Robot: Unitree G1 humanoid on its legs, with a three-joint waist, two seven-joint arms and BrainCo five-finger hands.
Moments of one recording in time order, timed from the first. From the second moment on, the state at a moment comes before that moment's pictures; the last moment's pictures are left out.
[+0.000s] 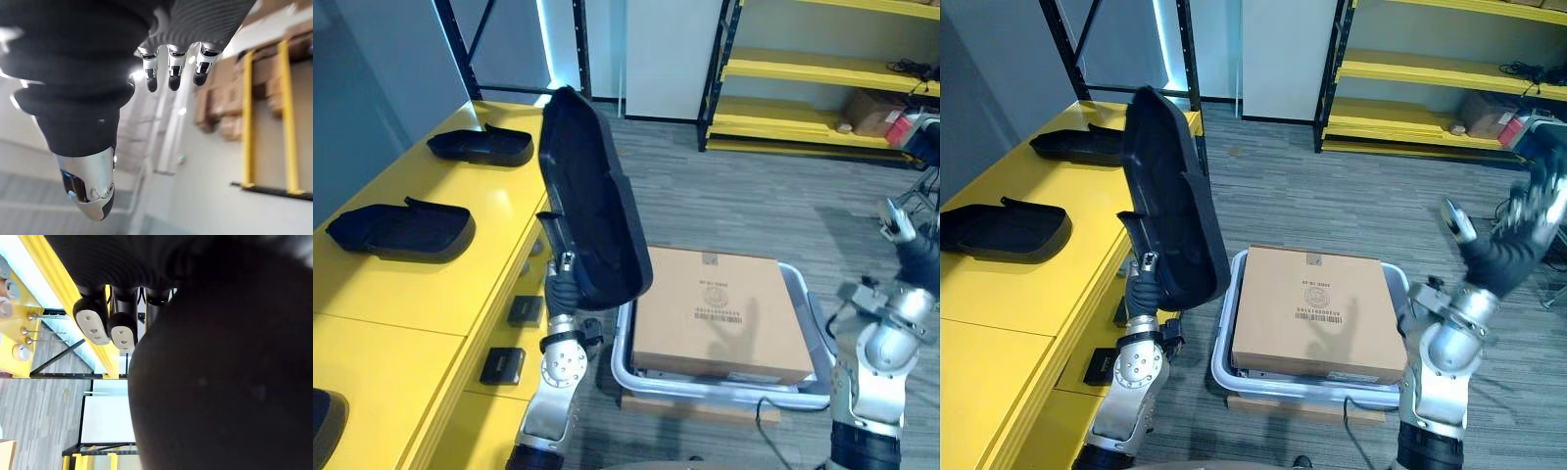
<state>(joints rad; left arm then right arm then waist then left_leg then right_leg) 0.14 0.01 -0.16 -0.23 0.05 -0.10 0.44 0.16 -0.11 -0.44 0.05 0.18 -0.28 -0.41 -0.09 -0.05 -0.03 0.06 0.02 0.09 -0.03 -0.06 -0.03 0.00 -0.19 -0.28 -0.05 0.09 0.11</state>
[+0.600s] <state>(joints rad) 0.22 0.04 -0.19 -0.26 0.01 -0.14 0.35 0.25 -0.01 -0.20 0.95 0.14 -0.10 -0.13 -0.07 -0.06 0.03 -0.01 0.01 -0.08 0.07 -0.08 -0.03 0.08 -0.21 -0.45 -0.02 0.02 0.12</state>
